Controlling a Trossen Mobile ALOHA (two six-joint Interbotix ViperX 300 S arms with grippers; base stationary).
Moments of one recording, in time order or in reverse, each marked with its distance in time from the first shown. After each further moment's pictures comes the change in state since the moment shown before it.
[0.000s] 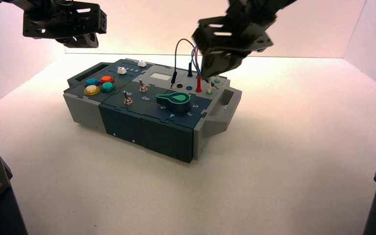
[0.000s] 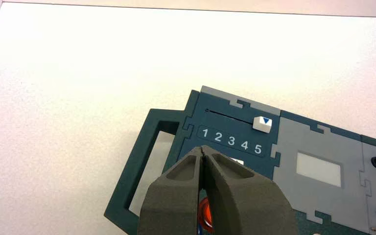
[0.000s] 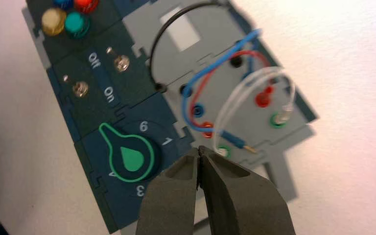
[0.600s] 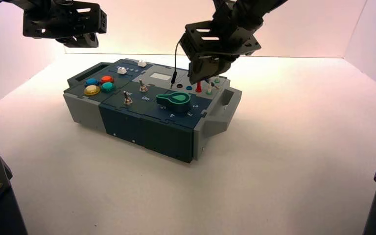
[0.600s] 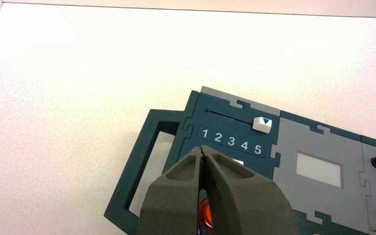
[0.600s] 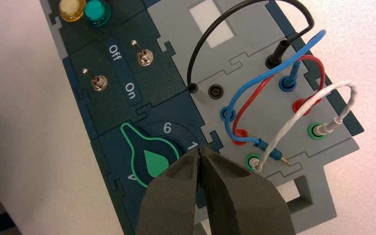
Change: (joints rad) left arm 0.000 0.000 -0.002 0.000 0.002 0.002; right arm 0.046 0.046 -0.031 0.005 0.002 0.000
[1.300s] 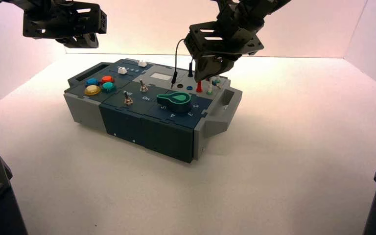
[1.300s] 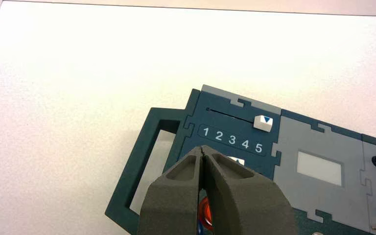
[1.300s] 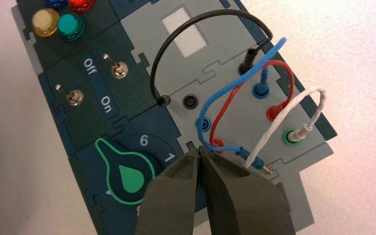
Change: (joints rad) left arm 0.000 0.000 0.002 0.002 0.005 -0.002; right arm -0.055 0.017 -0.009 0.000 -0.015 0.000
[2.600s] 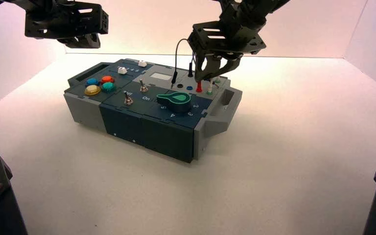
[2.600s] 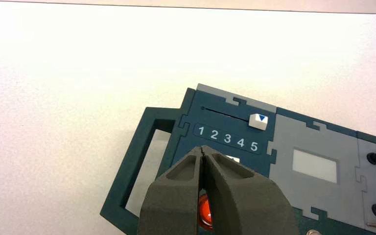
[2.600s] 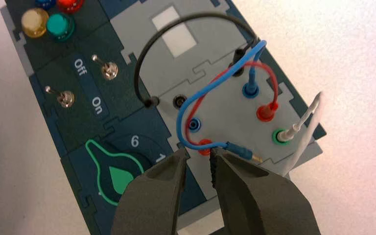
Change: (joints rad) left arm -0.015 0.000 -0.002 -0.002 0.002 0.002; right arm -0.035 0.008 -0.021 -0.011 0.038 -0.003
